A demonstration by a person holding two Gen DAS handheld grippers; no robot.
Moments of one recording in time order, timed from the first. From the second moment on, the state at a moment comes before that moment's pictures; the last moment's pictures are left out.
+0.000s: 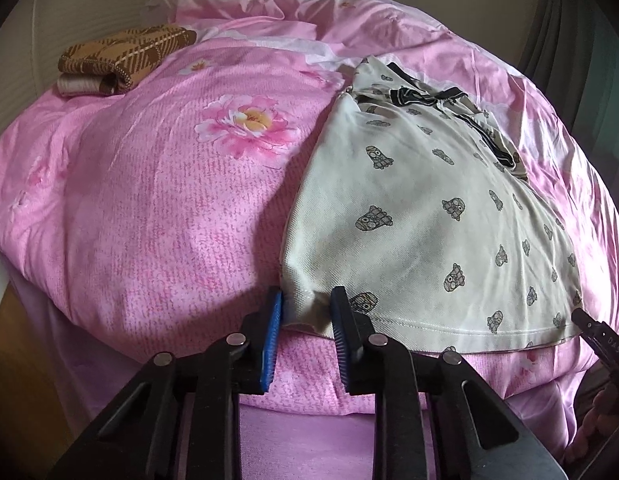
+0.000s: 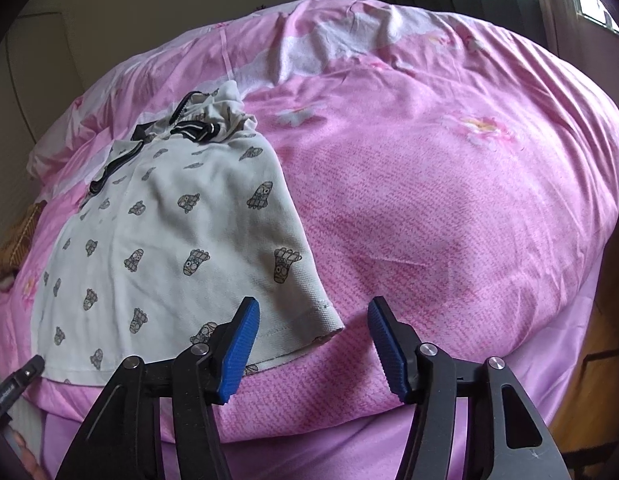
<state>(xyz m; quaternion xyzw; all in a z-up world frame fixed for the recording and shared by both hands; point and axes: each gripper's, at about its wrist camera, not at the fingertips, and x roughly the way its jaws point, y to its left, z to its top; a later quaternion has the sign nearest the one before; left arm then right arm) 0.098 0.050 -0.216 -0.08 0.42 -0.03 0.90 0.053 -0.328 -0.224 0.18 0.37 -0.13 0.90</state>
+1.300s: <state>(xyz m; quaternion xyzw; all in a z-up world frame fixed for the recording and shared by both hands) 0.122 0.059 -0.106 -0.13 0.30 -0.04 0.94 0.061 -0.332 -0.095 0.20 0.23 -0.08 0.95</state>
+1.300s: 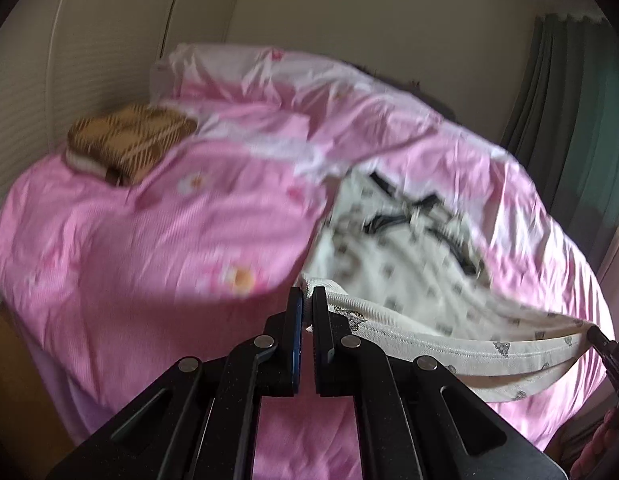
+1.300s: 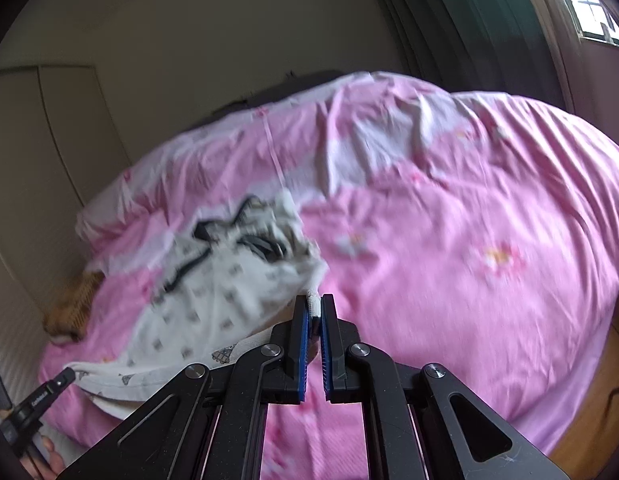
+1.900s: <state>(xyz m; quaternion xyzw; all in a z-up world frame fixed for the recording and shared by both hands) 0.374 0.027 -0.070 -0.16 0.28 -0.02 0.95 0.300 -0.361 -0.070 0.23 0.24 -0.08 0.94</state>
